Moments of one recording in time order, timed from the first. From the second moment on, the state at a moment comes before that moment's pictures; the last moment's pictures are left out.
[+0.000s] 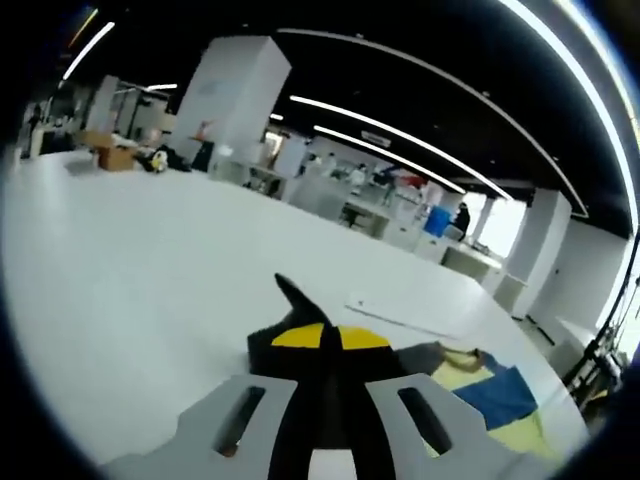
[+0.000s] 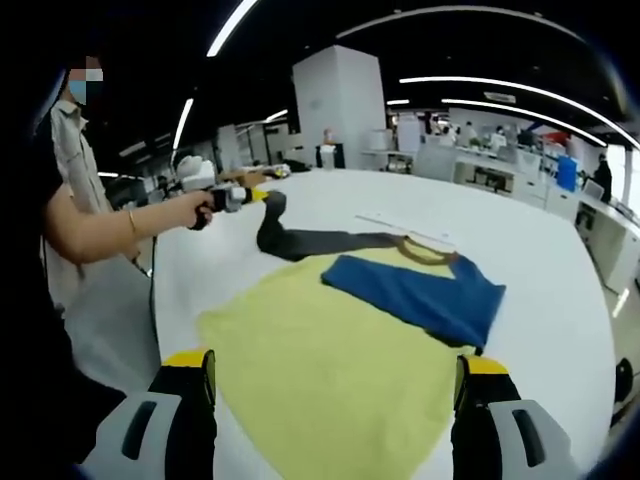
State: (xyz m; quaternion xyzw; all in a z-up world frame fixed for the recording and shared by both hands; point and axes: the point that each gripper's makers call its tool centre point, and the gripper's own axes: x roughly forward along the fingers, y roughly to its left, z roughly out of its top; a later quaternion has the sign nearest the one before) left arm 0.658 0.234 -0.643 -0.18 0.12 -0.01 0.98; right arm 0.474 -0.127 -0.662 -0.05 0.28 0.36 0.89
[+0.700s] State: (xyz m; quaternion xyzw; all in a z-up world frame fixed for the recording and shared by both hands) left arm 0.670 0.153 -0.621 -0.23 0.11 -0.09 0.96; right arm 0.465 -0.123 -0.667 -0.05 0.28 0.37 0.88
